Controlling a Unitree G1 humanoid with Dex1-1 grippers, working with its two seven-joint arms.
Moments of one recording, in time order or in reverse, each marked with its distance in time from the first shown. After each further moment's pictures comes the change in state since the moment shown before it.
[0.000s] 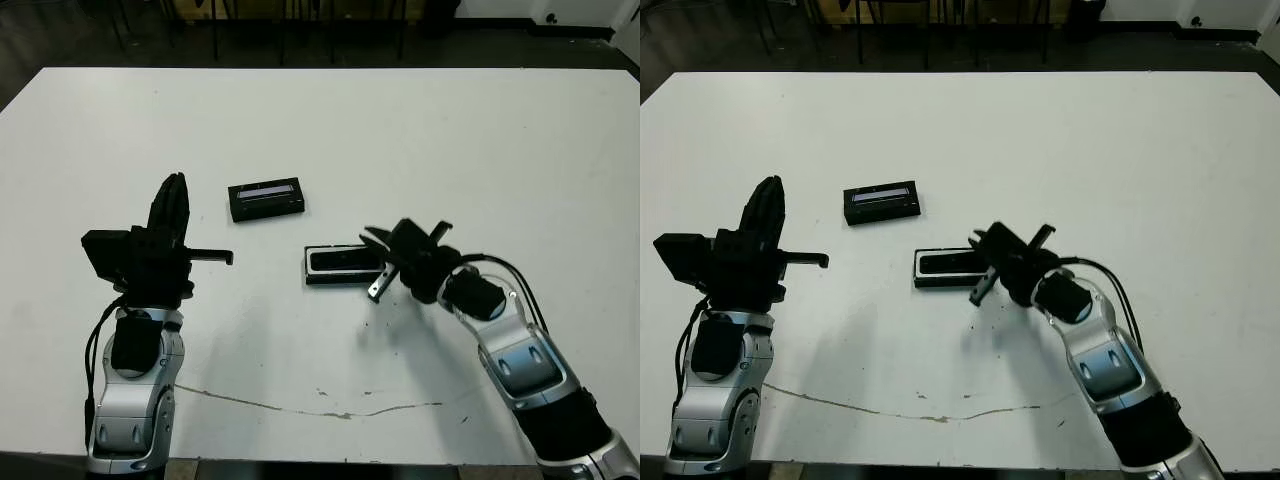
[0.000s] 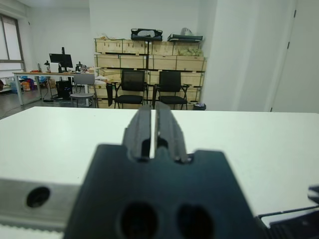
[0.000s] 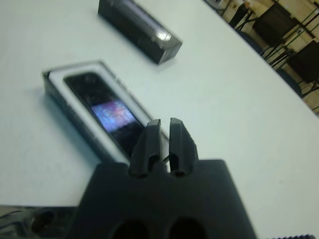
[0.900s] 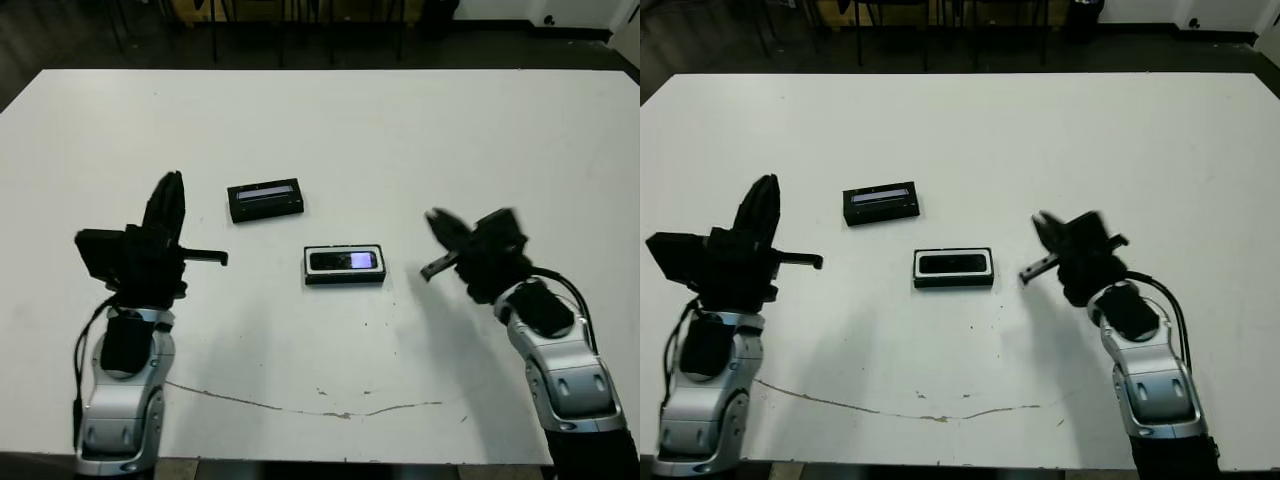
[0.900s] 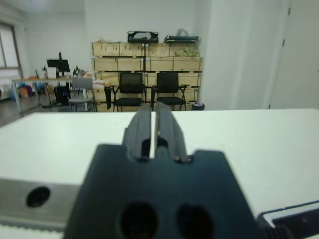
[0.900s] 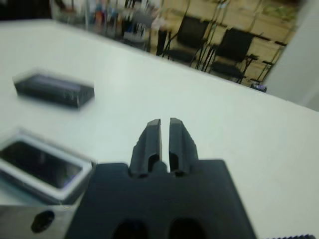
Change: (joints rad) left arm -0.071 0.128 0.055 -0.089 -0.004 0.049 -0.092; right arm 0.128 0.105 -0.377 -0.133 0.287 -0.051 -0.166
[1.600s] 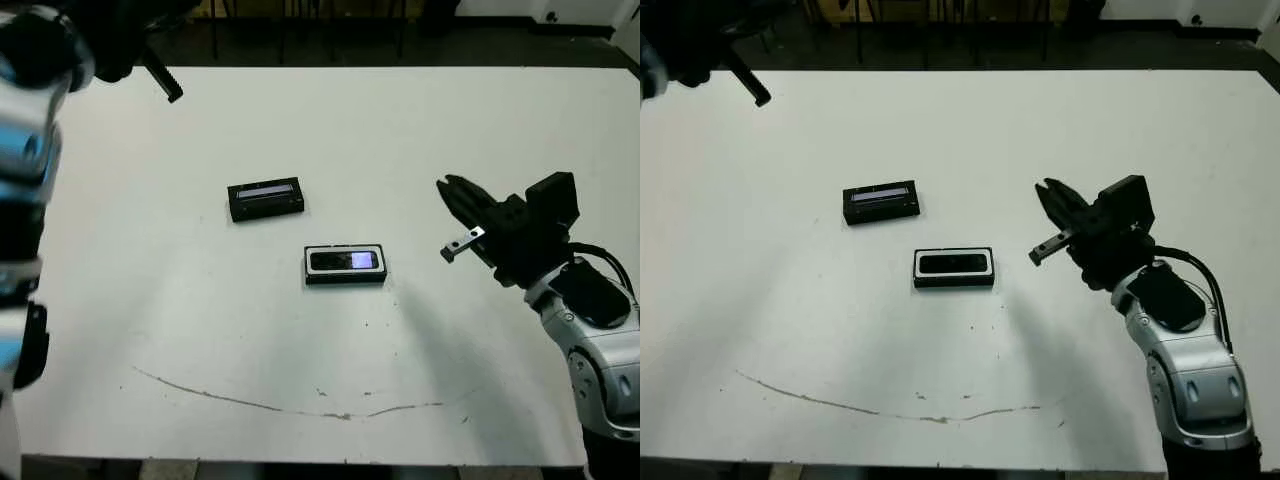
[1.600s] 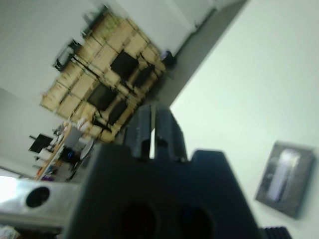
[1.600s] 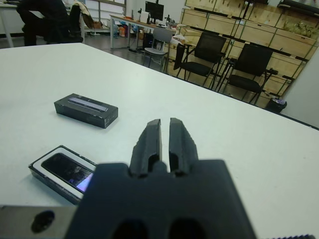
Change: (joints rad) left arm -1.052 0.447 -0.304 0.904 0.240 0.174 -0.548; right arm -0.030 -0.124 -0.019 -0.196 0.126 0.191 0.076
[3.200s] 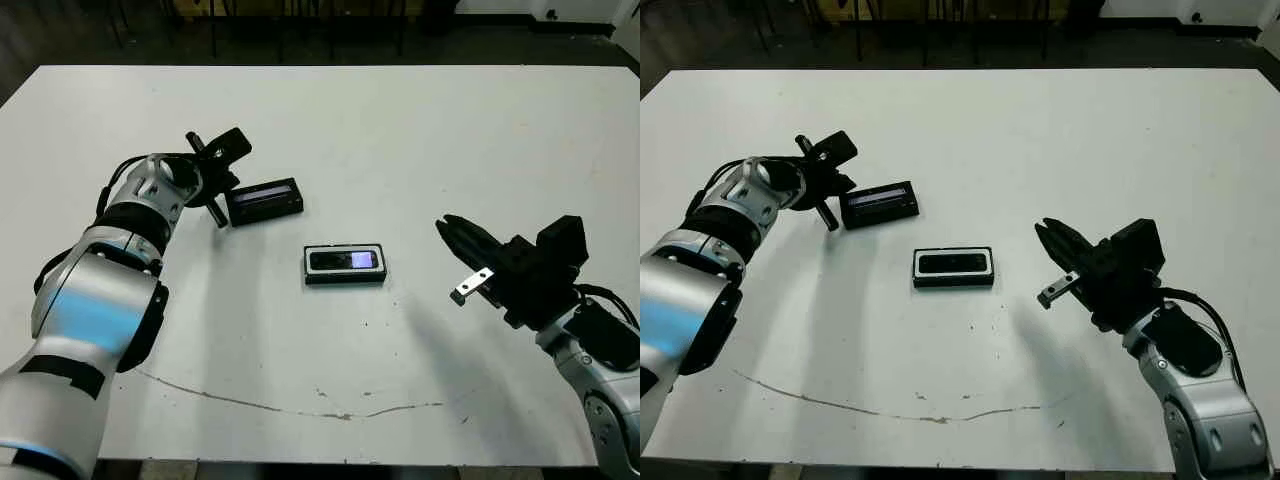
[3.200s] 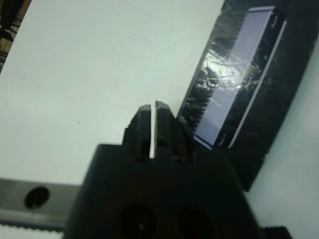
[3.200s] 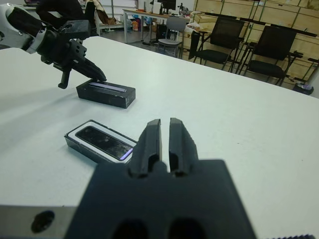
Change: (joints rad) left arm -0.031 -0.309 -0.086 0.862 0.201 -0.184 0.036; right arm 0.195 -0.031 -0.023 -0.057 0.102 -0.071 0.043
